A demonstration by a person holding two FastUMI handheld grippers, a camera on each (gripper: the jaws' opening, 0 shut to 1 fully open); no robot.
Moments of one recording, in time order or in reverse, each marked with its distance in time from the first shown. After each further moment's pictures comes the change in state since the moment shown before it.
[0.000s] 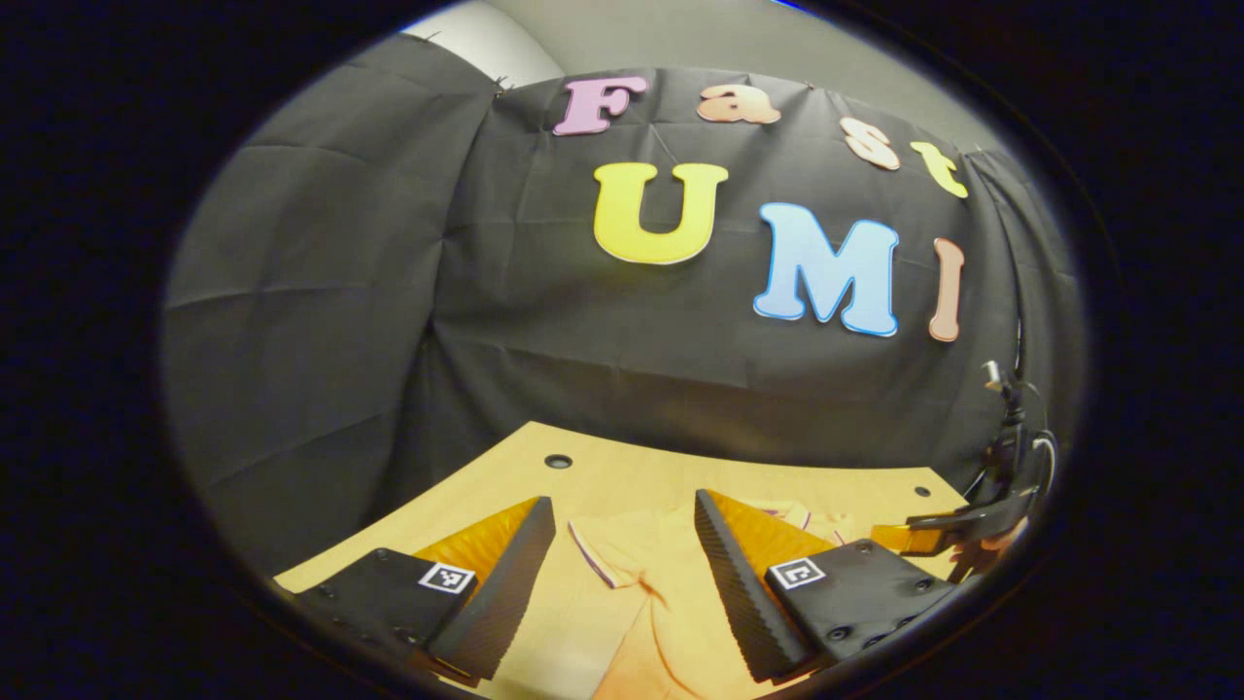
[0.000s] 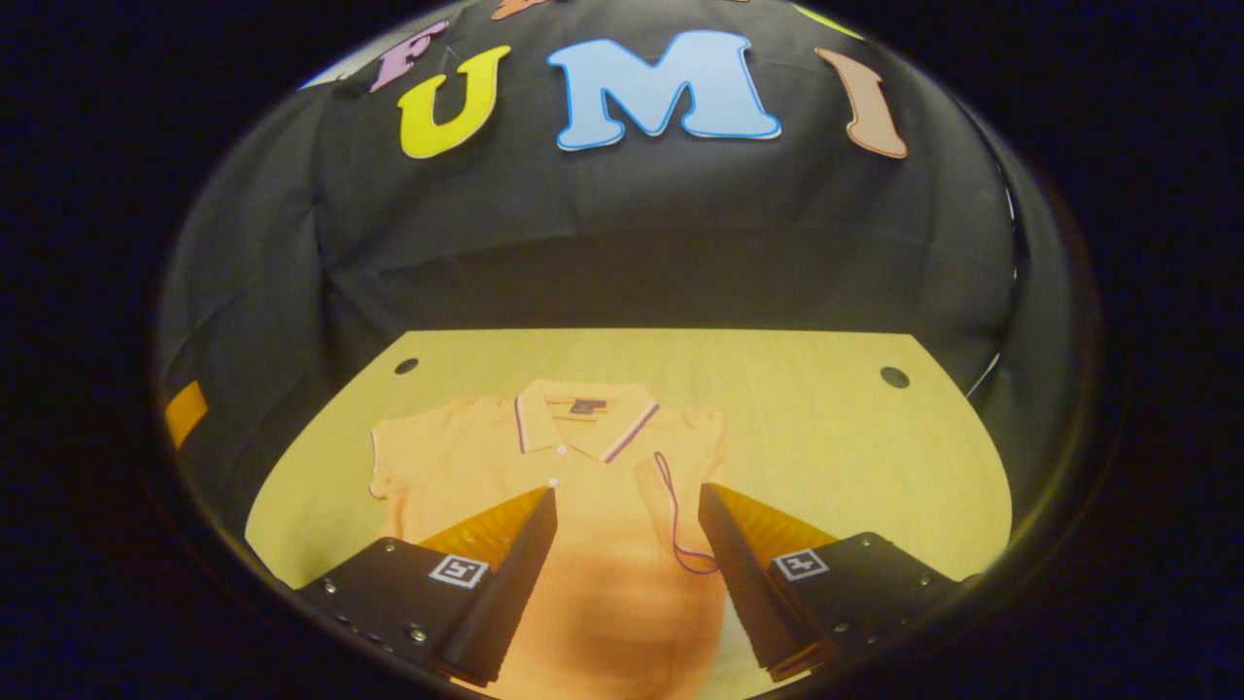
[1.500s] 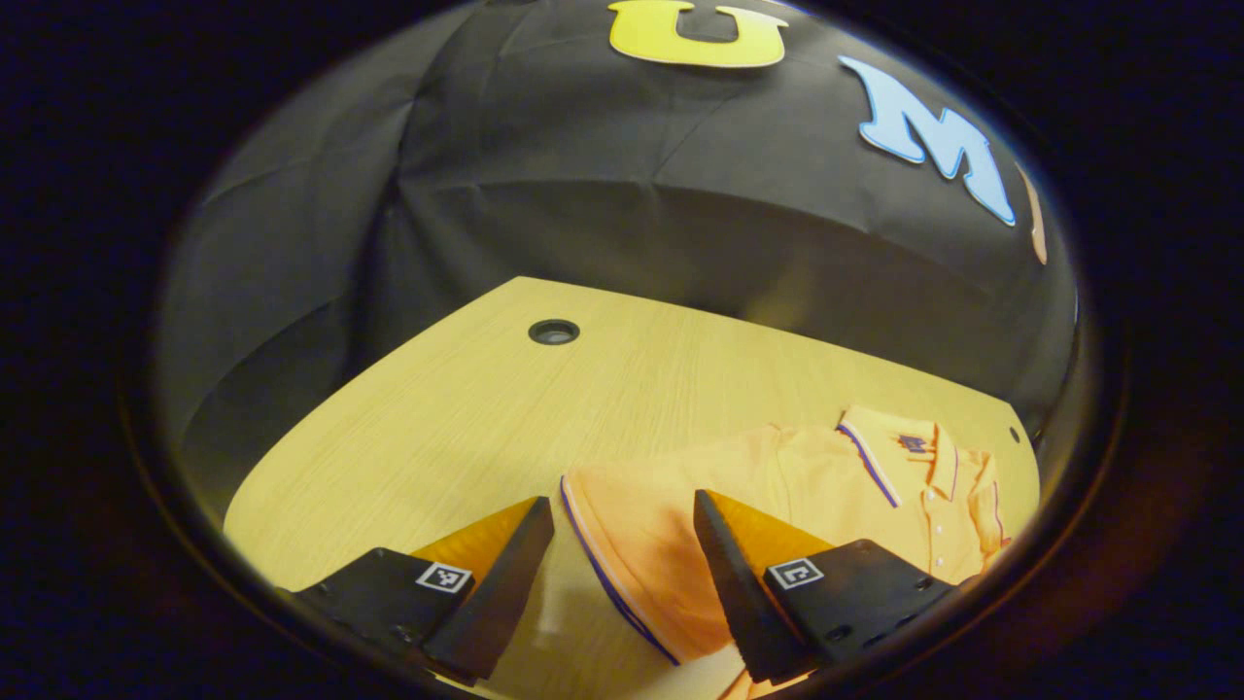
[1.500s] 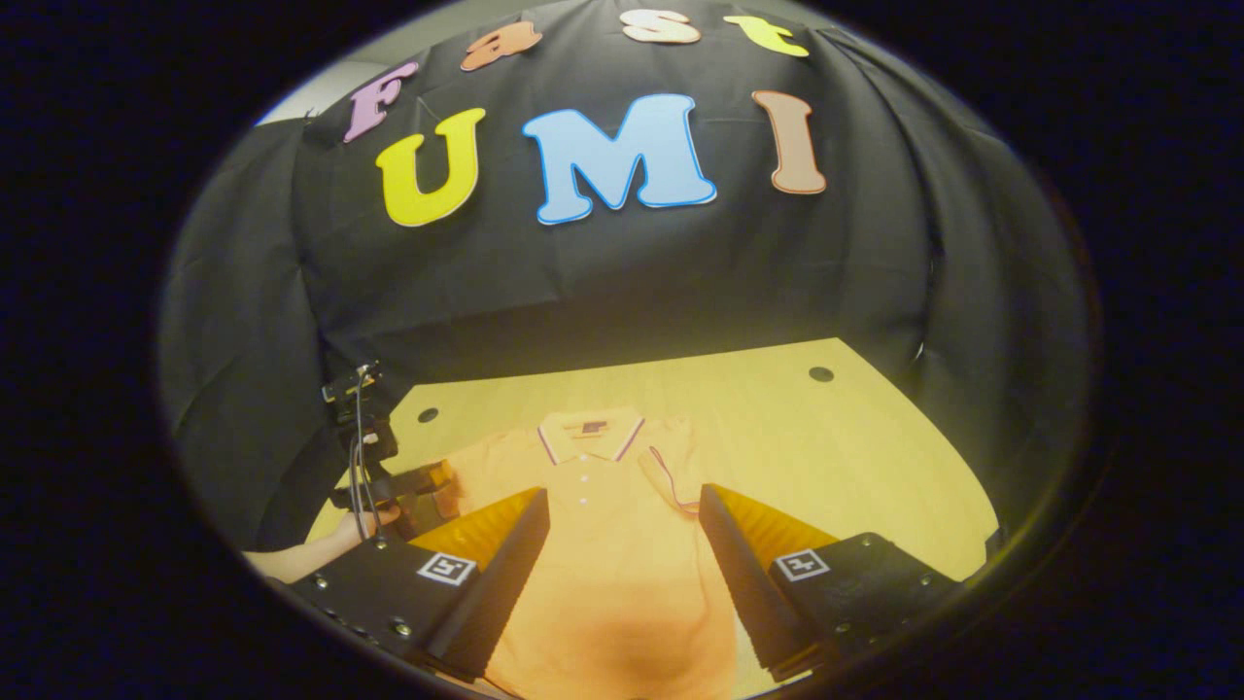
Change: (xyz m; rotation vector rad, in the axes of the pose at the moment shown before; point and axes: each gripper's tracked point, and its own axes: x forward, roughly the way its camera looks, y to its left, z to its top) left arm 0.248 0.063 -0.186 0.016 0.391 0.072; right arm -0.136 0.029 0.002 0.127 -0.084 -0.108
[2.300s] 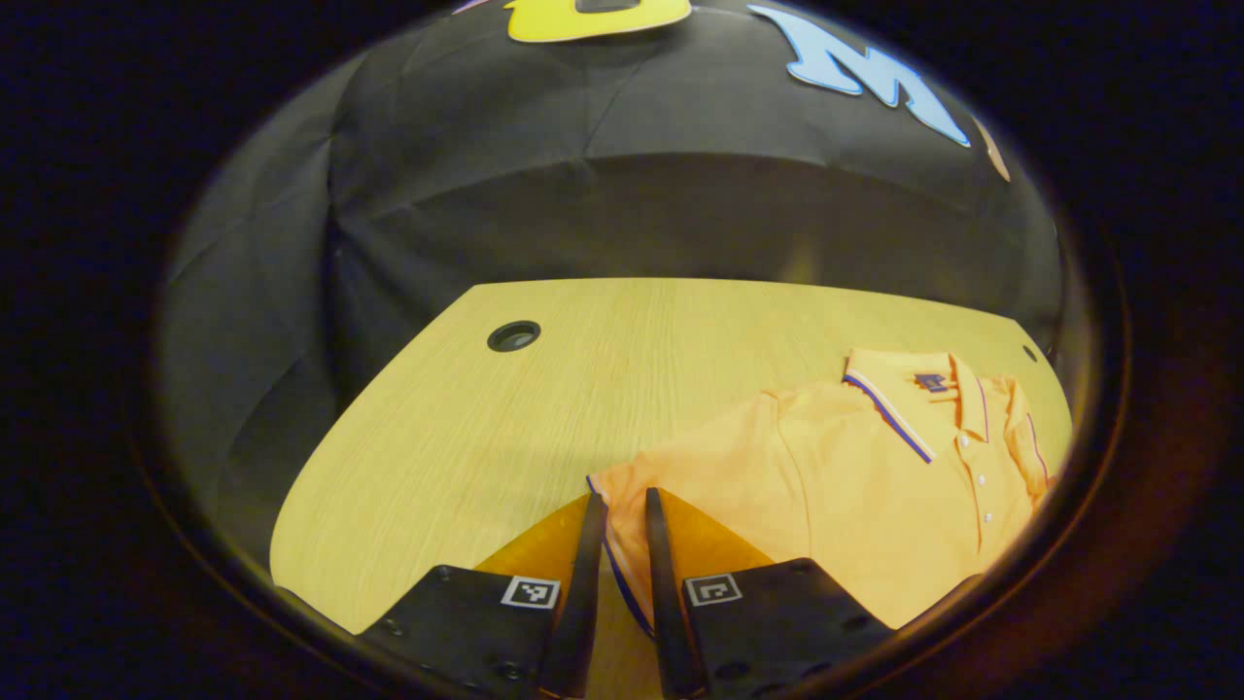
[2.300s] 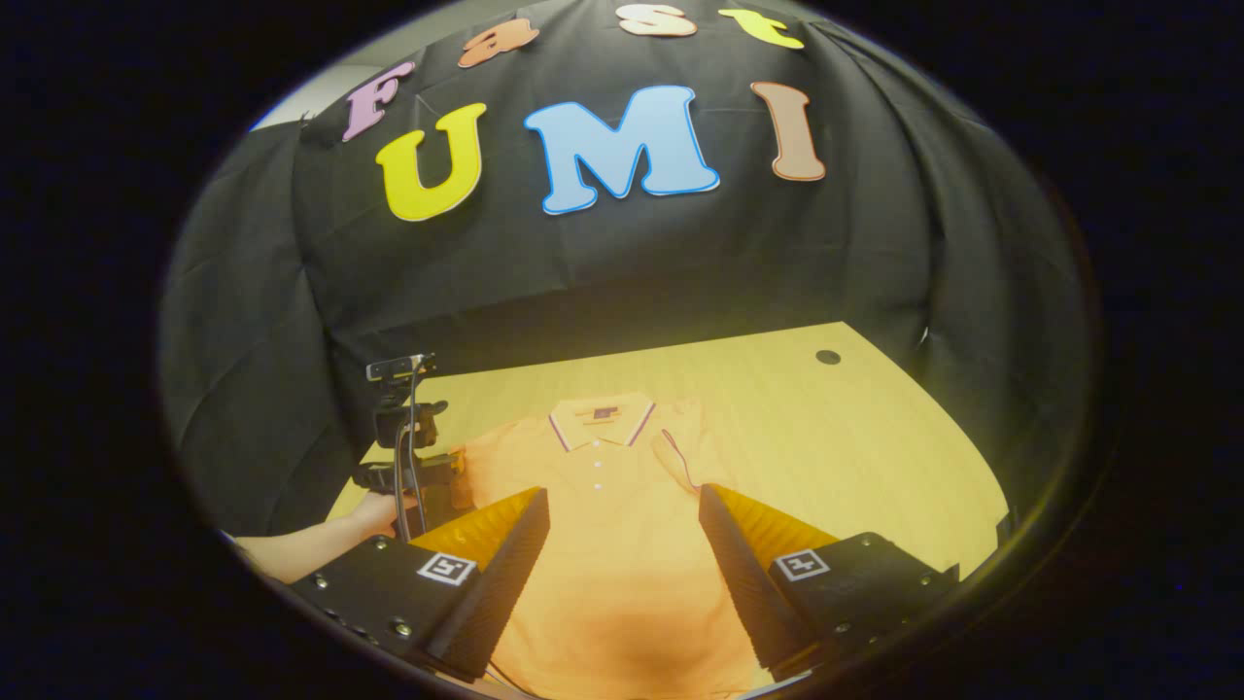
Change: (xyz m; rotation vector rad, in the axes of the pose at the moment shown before) left arm 0.021 -0.017 -0.008 0.214 0.065 -0.008; right arm -0.005 0.015 -0.011 0.010 0.033 0.029
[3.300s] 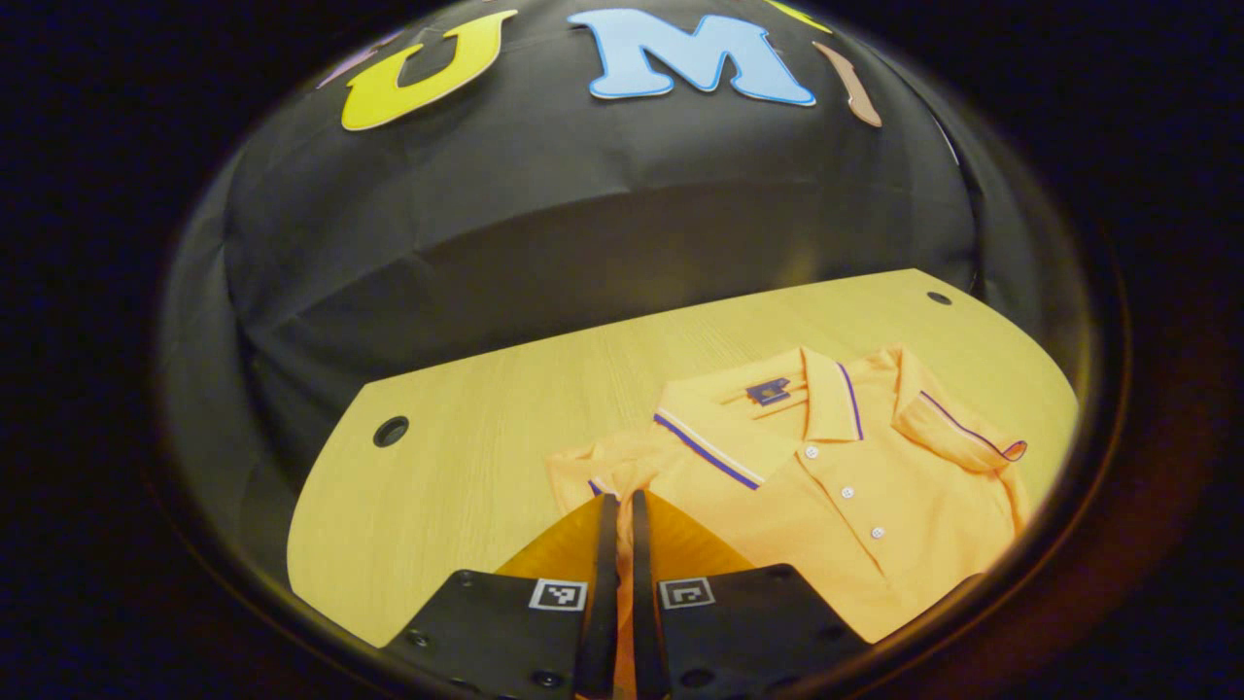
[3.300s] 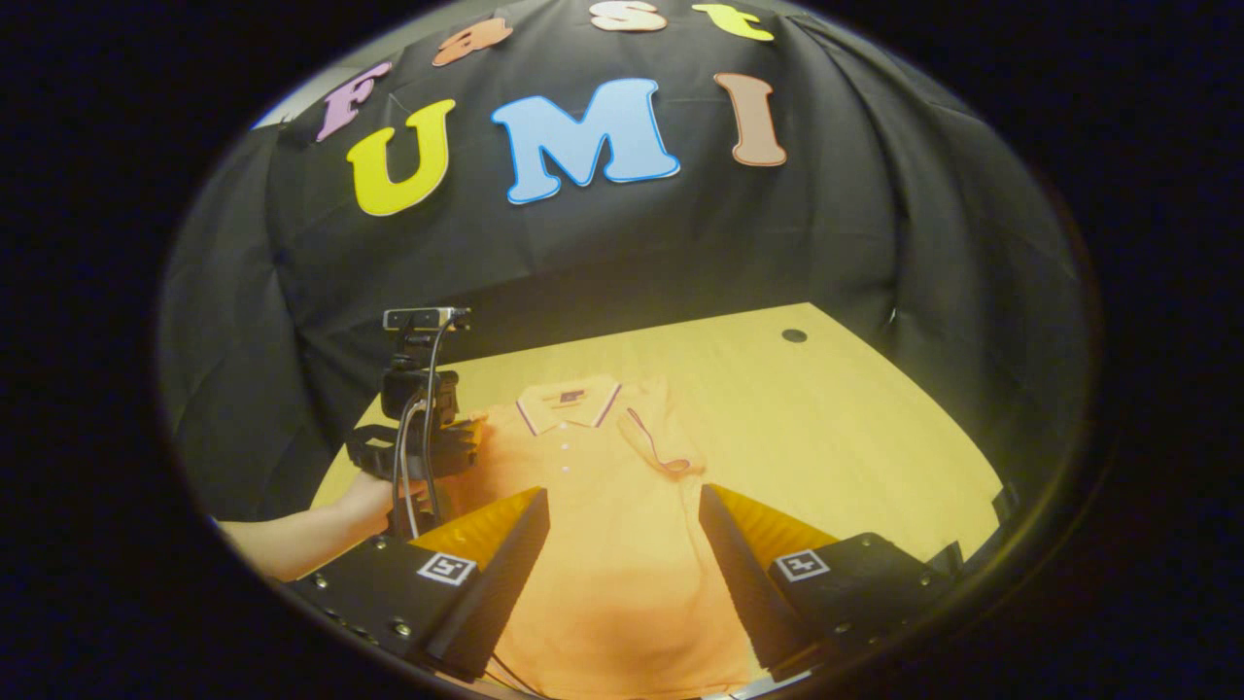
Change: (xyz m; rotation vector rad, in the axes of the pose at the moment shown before) left arm -0.035 -0.134 0.028 0.241 -0.098 -0.203; right arm -0.006 -0.025 -0.028 0.053 0.028 -0.094
